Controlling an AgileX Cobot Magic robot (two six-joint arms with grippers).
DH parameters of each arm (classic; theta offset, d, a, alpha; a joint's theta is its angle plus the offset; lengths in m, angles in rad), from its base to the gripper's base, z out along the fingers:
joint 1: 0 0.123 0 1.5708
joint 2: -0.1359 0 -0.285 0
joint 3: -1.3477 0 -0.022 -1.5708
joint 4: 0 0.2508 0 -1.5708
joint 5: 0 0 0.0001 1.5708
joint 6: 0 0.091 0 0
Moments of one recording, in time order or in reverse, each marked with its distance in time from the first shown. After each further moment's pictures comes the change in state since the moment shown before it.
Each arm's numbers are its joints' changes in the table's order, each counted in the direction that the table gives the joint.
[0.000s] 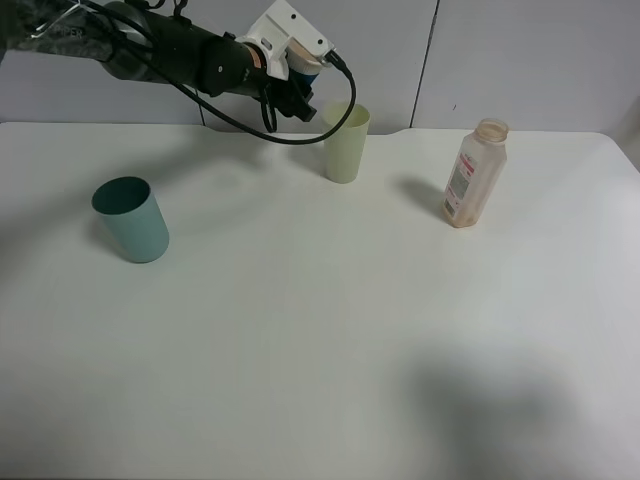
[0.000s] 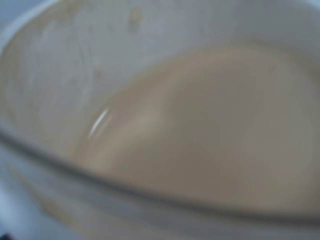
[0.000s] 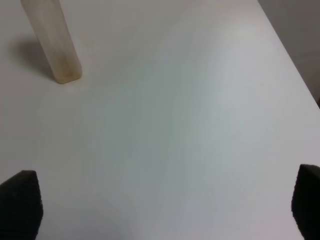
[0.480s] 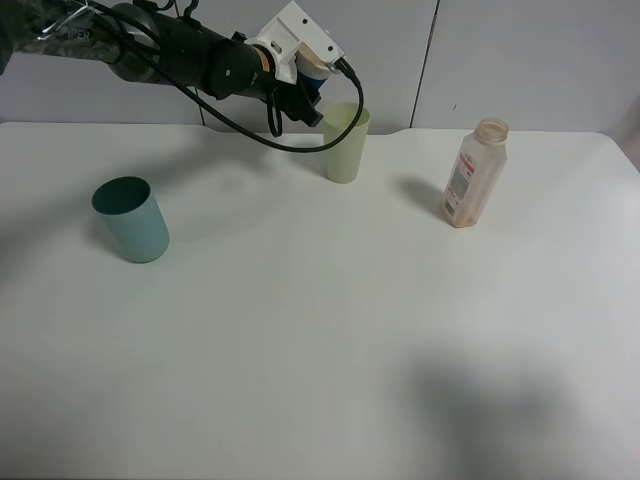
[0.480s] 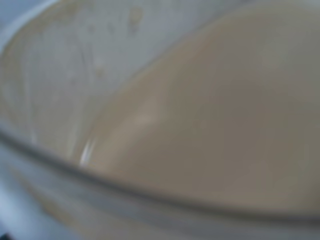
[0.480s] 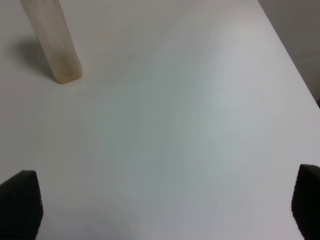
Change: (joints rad) left arm -0.028 -0.001 0.000 0.043 0.007 0.000; right arm 0.000 0.000 0.000 0.000 0.000 0.000
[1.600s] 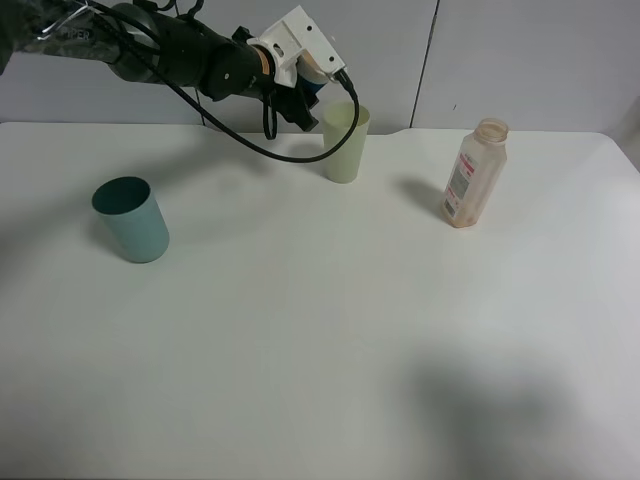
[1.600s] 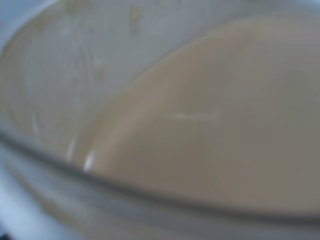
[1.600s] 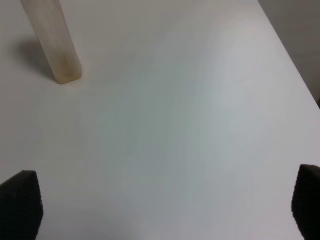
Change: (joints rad) left arm 0.000 0.000 0.000 0.113 0.003 0.001; right arm 0.000 0.000 0.000 0.000 0.000 0.000
